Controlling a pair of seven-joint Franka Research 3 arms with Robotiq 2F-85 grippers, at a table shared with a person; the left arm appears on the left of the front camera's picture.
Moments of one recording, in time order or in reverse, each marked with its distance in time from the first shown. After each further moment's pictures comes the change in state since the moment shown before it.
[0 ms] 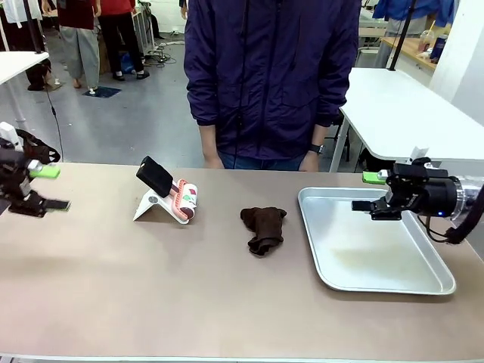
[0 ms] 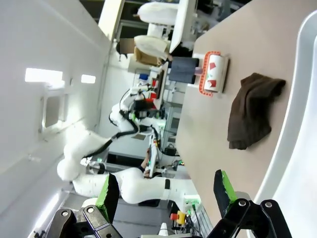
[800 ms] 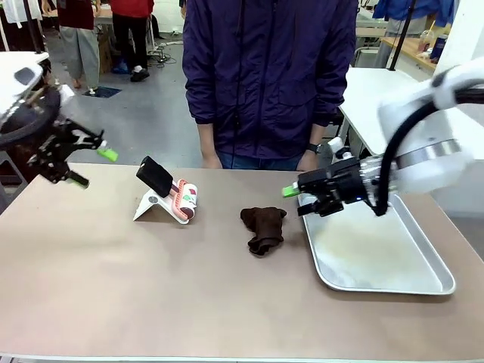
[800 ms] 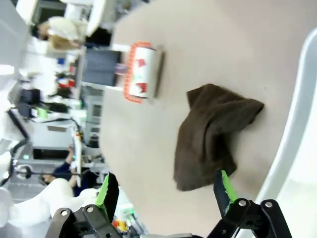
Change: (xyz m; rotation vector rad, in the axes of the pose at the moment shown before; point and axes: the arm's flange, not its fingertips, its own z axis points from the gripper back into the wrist) left arm 0.038 -0.093 -0.069 0.592 0.057 0.131; right arm 0.035 -0.002 -0.124 -0.408 0.071 0.055
